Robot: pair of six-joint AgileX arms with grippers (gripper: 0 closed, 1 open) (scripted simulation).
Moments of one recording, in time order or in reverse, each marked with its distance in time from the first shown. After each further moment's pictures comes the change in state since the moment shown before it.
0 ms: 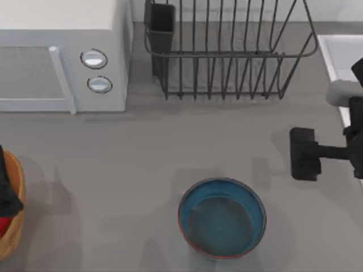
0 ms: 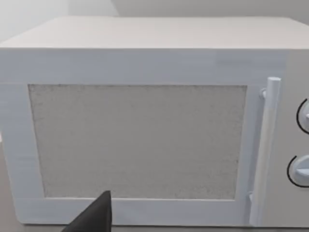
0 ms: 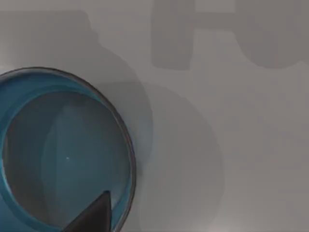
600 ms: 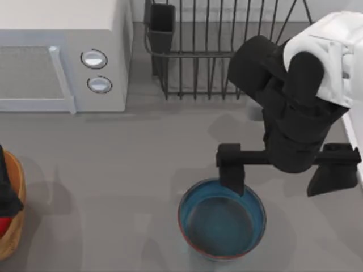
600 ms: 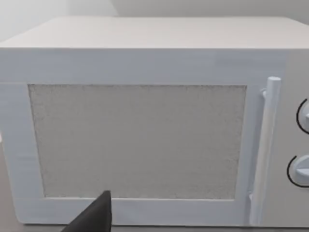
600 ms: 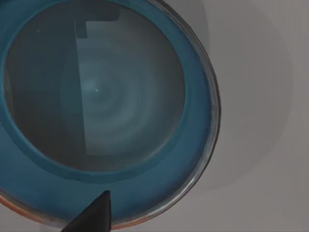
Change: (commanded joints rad) left arm 0.000 0.000 0.000 0.000 0.000 0.000; right arm 0.200 0.475 0.399 -0.328 0.009 0.198
